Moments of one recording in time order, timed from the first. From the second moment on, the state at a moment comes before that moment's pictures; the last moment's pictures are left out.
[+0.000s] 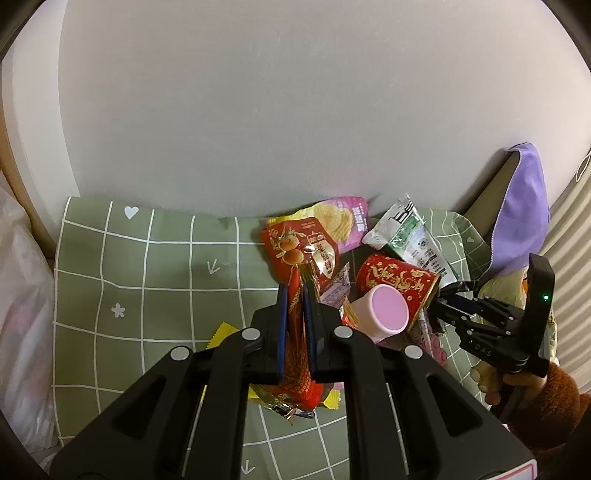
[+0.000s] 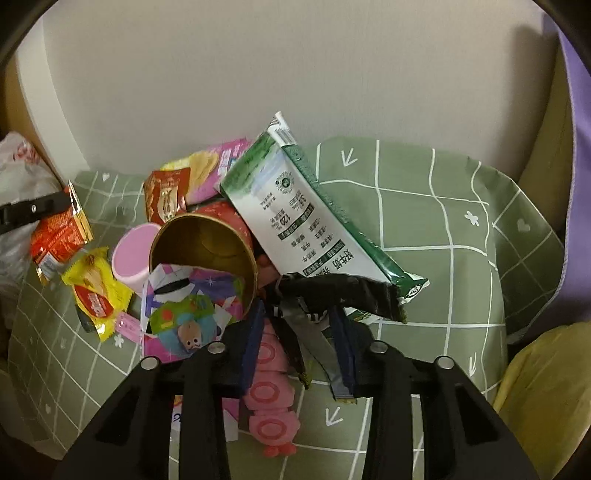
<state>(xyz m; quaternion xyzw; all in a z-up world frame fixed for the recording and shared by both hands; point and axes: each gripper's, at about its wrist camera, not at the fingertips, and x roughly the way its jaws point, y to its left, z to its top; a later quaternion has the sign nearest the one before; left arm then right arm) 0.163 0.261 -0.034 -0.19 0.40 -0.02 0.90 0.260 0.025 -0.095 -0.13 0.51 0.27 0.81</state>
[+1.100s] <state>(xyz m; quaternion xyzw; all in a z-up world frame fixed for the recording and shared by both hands) 0.181 0.224 -0.004 -0.14 0.37 -0.06 0.92 0.229 -0.014 -0.084 -0.01 0.46 0.24 0.85</state>
